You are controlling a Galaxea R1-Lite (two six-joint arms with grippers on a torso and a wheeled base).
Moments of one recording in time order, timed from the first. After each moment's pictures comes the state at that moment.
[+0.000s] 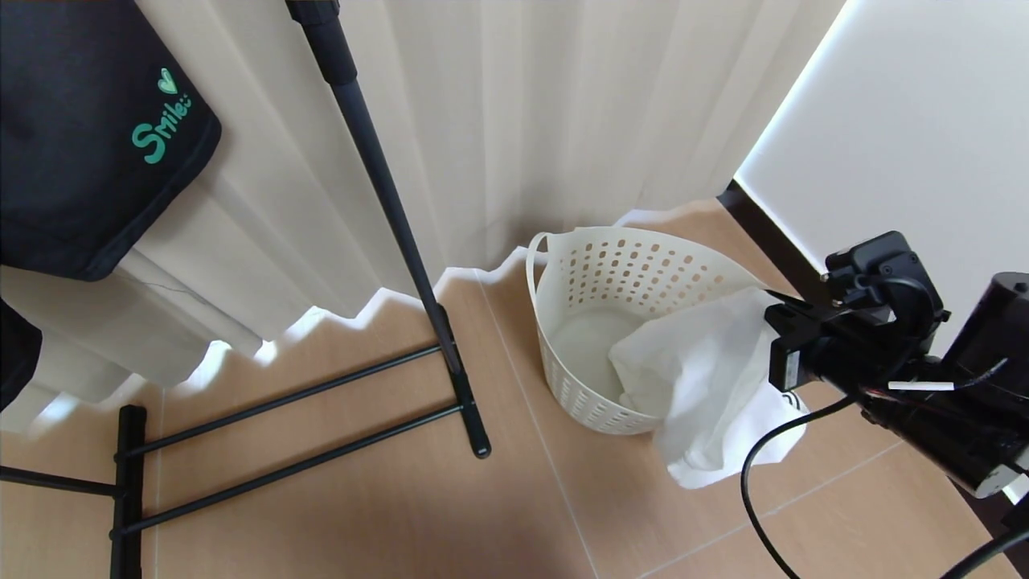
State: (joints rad) left arm 0.00 0.00 -0.02 0.03 -0.17 0.01; right arm 0.38 1.57 -0.47 -1.06 -0.16 -0.24
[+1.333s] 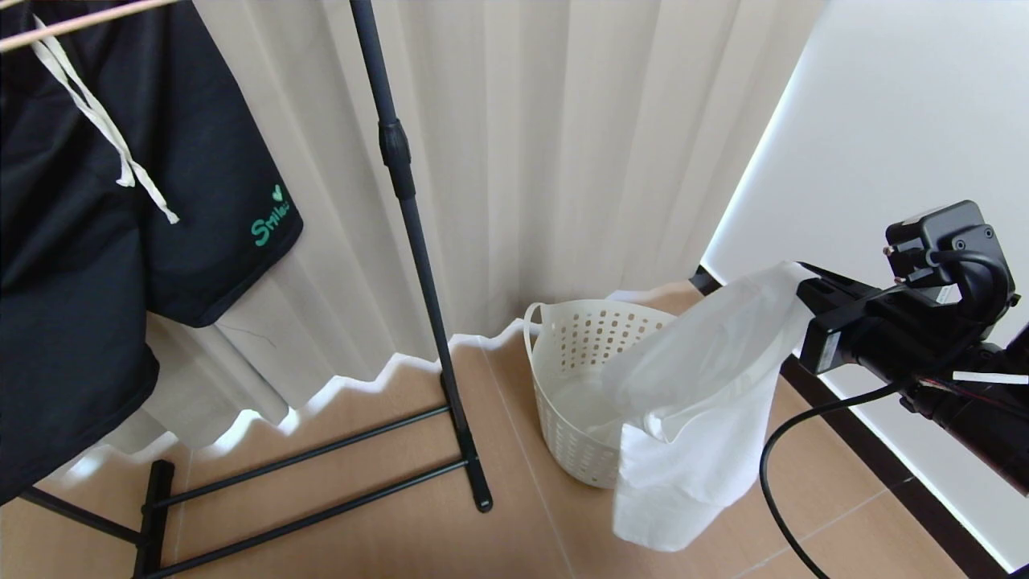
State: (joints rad) left arm 0.00 0.00 -0.02 0.03 -0.17 0.01; right arm 0.37 1.48 -0.48 -1.06 -0.16 -0.25
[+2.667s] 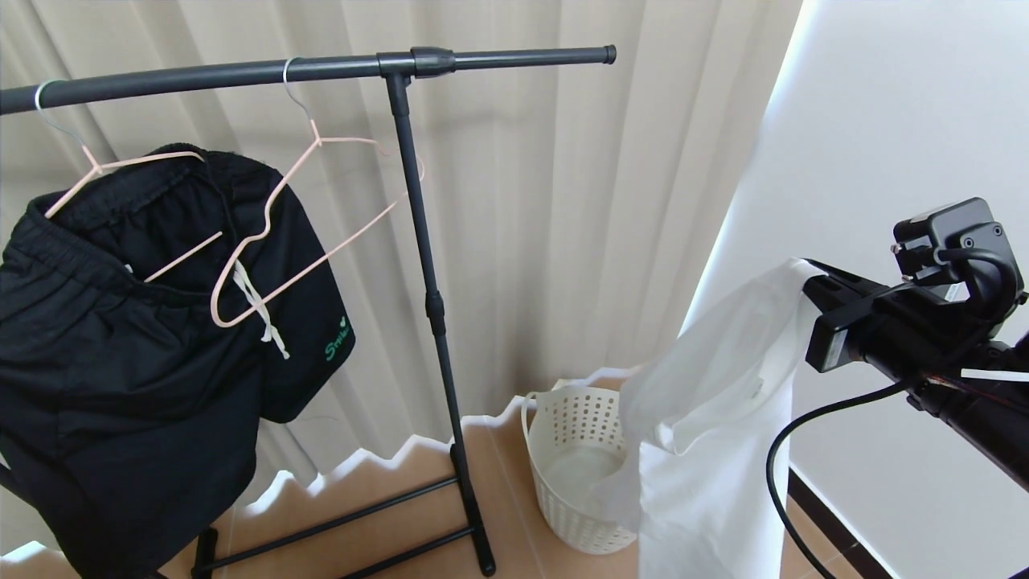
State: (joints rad) left arm 0.00 0.00 -0.02 0.03 -0.17 0.01; right arm 0.36 1.48 -0.48 -1.06 -0.16 -0.26
